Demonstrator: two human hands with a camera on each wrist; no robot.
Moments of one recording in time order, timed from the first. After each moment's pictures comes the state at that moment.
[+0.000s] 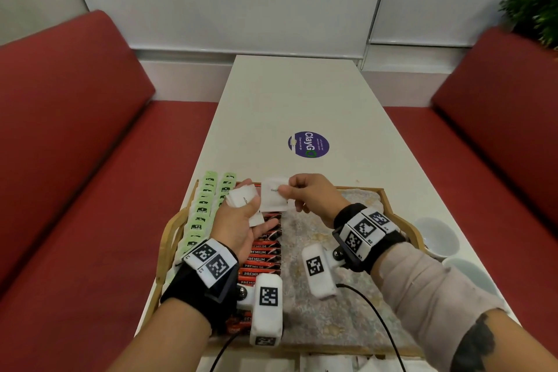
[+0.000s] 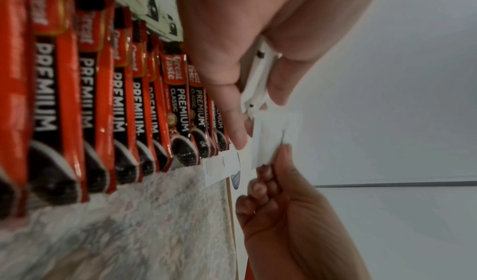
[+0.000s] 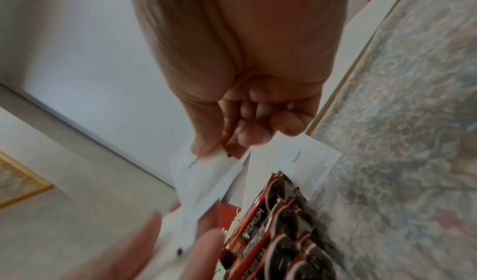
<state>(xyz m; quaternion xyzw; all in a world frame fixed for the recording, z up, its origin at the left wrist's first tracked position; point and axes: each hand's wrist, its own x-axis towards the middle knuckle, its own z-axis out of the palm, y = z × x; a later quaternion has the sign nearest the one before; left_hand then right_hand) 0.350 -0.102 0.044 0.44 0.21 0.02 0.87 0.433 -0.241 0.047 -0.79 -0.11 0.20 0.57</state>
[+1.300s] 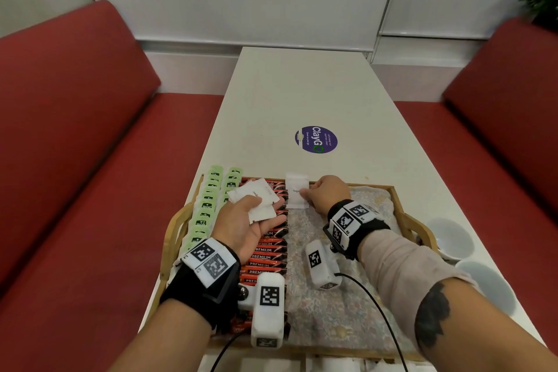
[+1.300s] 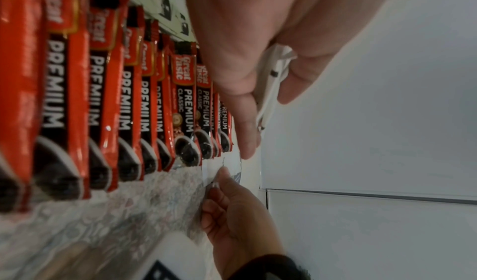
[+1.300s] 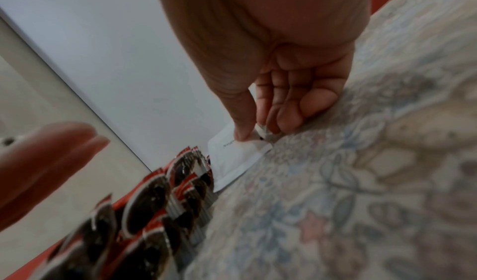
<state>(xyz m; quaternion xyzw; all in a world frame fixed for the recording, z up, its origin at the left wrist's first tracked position) 0.348 -0.097 0.044 0.38 0.22 0.00 0.90 0.463 -0.239 0.013 -0.93 0.02 0.13 0.34</state>
